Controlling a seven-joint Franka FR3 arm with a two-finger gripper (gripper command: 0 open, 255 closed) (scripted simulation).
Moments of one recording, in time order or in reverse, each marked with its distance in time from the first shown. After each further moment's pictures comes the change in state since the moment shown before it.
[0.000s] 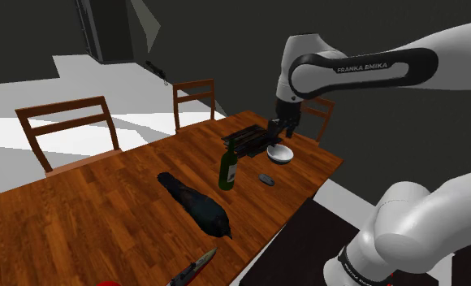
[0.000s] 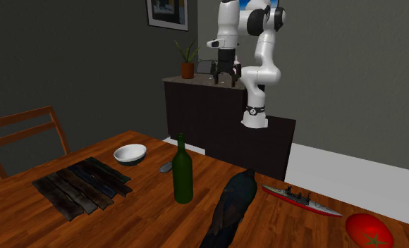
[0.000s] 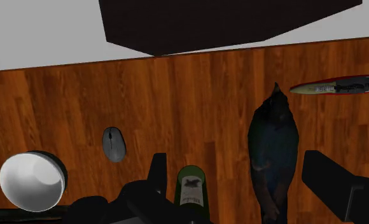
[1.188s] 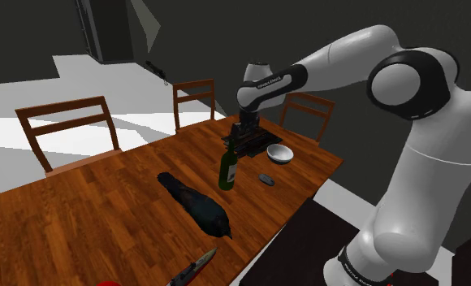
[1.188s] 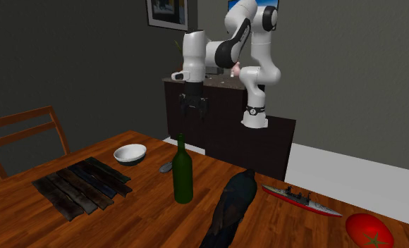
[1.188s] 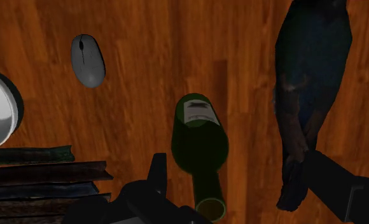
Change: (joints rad) arm -0.014 0.672 -0.073 0.386 0.160 0.377 -0.189
